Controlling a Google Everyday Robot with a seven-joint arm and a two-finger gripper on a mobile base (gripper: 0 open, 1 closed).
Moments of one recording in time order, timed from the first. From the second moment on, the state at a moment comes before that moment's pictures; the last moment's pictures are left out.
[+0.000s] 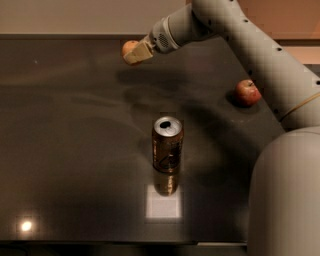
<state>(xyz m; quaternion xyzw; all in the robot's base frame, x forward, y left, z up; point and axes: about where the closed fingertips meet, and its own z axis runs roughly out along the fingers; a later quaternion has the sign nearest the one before) 0.746 0.063 0.933 -0.48 0.73 0.25 0.41</state>
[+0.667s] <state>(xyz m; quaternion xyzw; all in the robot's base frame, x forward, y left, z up) 0.703 0.043 1.012 -0.50 0.69 0.27 0.44</state>
